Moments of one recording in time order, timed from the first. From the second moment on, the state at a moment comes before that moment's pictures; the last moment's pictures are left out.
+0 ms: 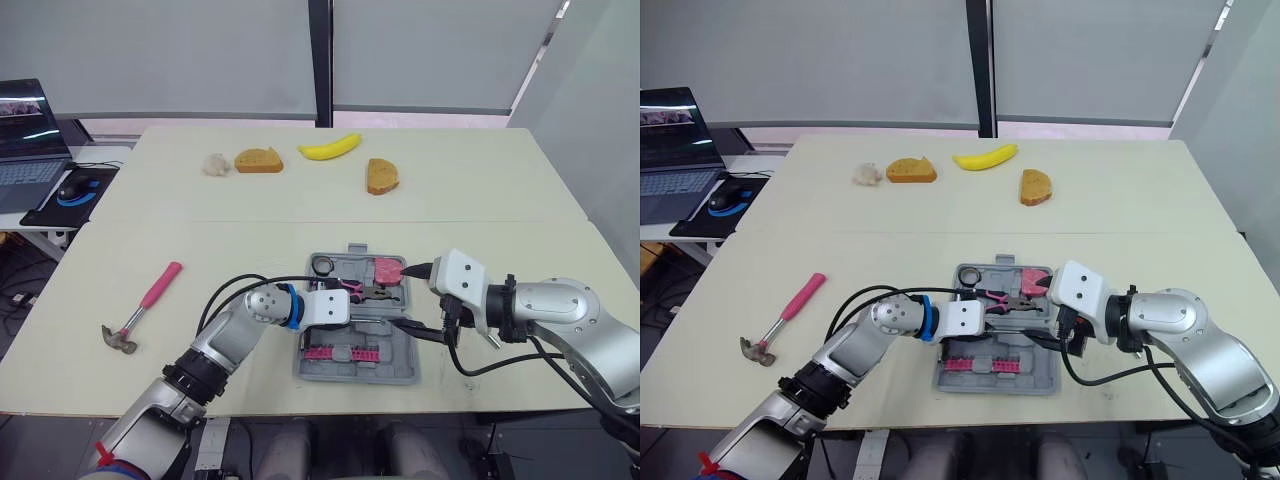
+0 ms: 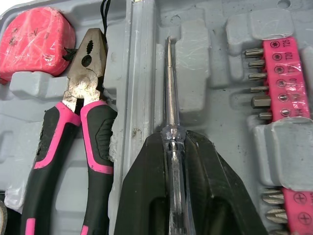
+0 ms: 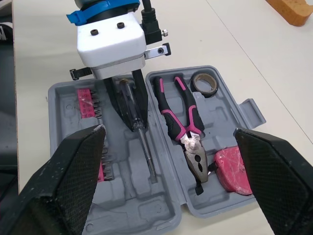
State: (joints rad) left arm -0.49 0.49 -0.50 0.15 0.19 0.10 -1.01; right arm -0.29 -0.82 0.16 -0.62 0.35 0.70 0.83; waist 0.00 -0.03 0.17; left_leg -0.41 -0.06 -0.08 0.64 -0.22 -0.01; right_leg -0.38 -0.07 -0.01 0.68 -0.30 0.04
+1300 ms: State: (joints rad) left arm -0.50 0.48 -0.45 0.21 0.13 0.05 -1.02; right arm -0.30 -0.81 0.16 -0.59 0.34 0.70 0.83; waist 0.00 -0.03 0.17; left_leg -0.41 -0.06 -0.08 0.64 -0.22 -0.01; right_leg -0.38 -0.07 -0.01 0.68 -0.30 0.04
